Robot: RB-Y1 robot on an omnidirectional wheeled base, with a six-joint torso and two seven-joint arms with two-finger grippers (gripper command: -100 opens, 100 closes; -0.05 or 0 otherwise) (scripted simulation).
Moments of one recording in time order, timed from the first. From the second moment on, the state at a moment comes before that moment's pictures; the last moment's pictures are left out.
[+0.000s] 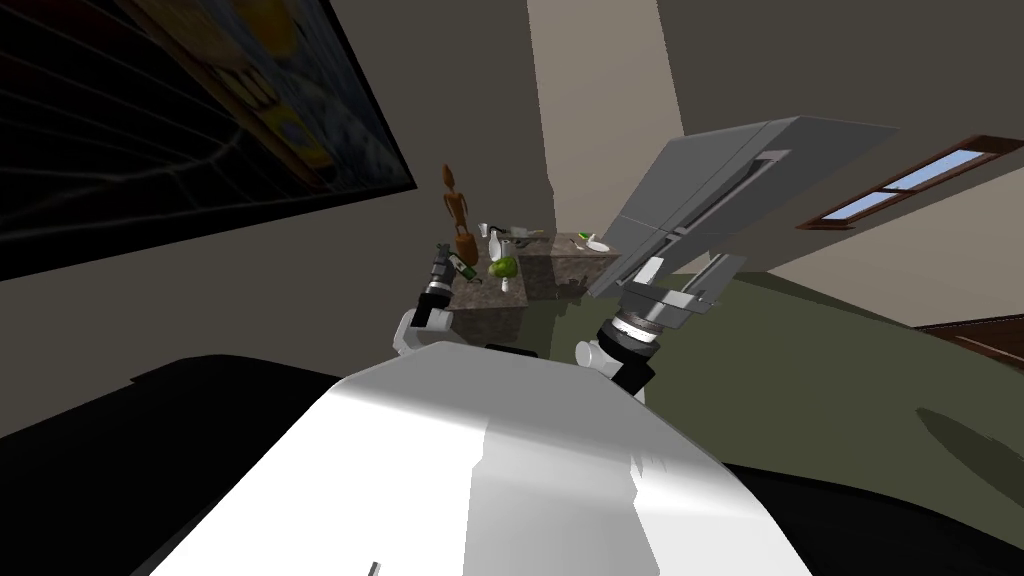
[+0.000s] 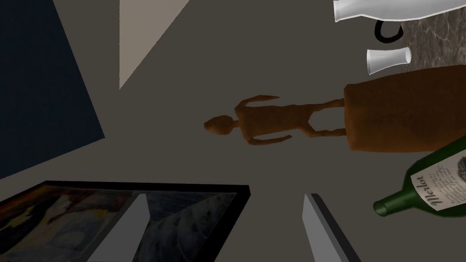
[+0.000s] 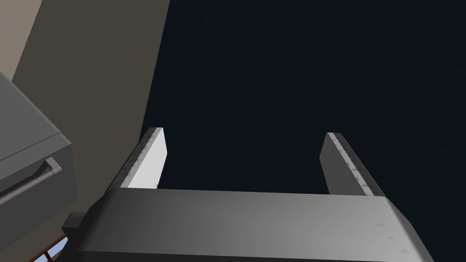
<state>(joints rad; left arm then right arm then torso) 0.33 0.12 0.09 -2.23 -0.10 0.01 0.04 0.46 0.02 0.01 -2.40 -0.08 -0.62 0.12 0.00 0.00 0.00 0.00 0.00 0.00</state>
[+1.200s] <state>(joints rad) 0.24 0.17 0.18 -2.12 -0.12 0.30 0.05 0.46 0.02 0.01 -2.40 -0.08 -0.62 0.12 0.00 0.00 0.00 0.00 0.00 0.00</state>
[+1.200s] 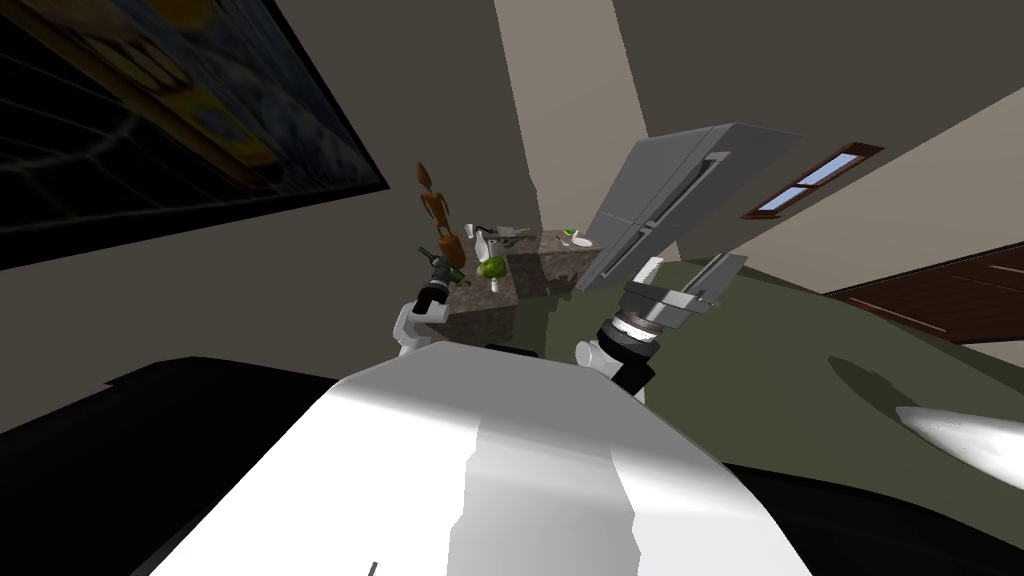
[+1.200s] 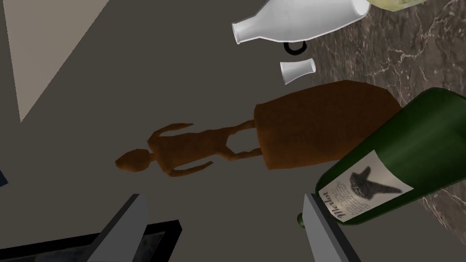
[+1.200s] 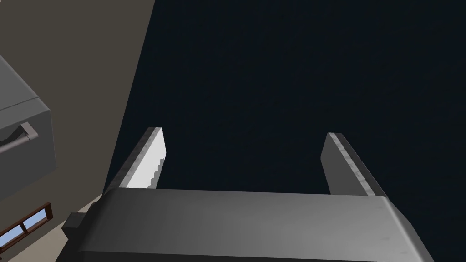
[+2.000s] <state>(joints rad) 0.18 0.18 0.23 -2.04 -0.14 0.50 0.06 0.46 0.02 0.01 -2.40 -0.08 -0.62 0.12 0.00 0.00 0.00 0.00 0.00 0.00</state>
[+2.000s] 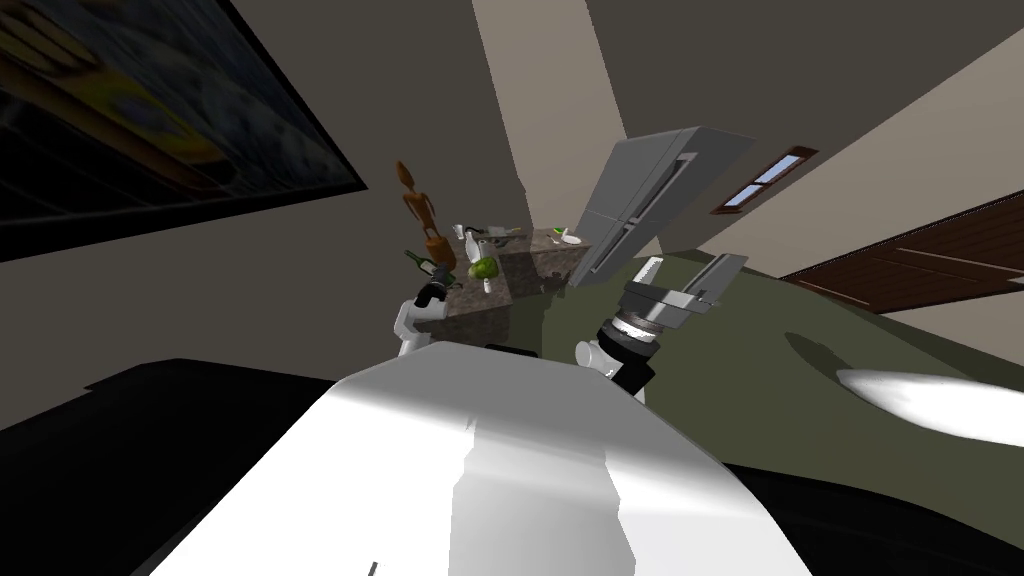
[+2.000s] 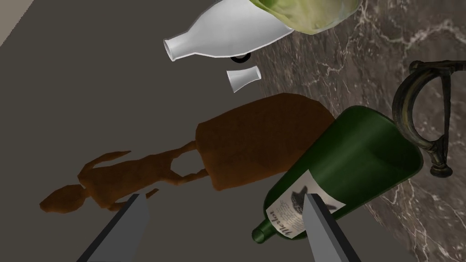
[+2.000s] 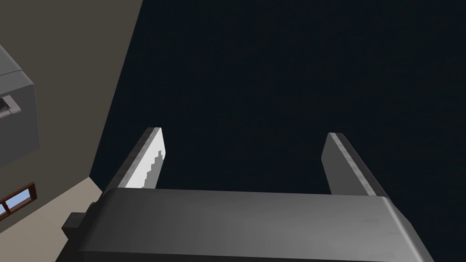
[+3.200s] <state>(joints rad) 0.07 0.22 0.31 -1.90 -0.17 0.79 0.07 0.46 0.02 0.01 -2.40 -0.08 -0.62 0.12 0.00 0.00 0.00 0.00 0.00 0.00</state>
